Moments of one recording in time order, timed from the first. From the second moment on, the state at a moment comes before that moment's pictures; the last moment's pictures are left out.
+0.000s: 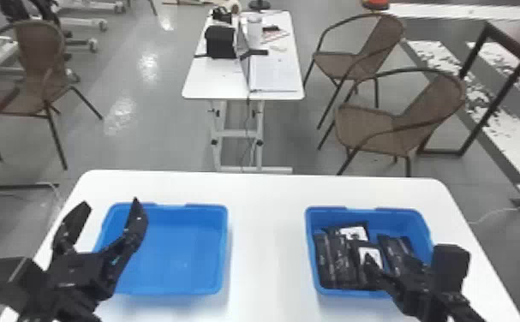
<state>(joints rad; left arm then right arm) 0.48 0.00 0.09 -1.92 0.18 -0.16 -0.11 0.23 -0.07 -0.18 -1.52 -0.09 0.27 0.25</state>
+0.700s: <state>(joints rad) 0.48 0.00 0.09 -1.92 0.17 -0.16 -0.12 0.06 -0.09 -0.17 -1.27 -0.09 0.35 0.30</state>
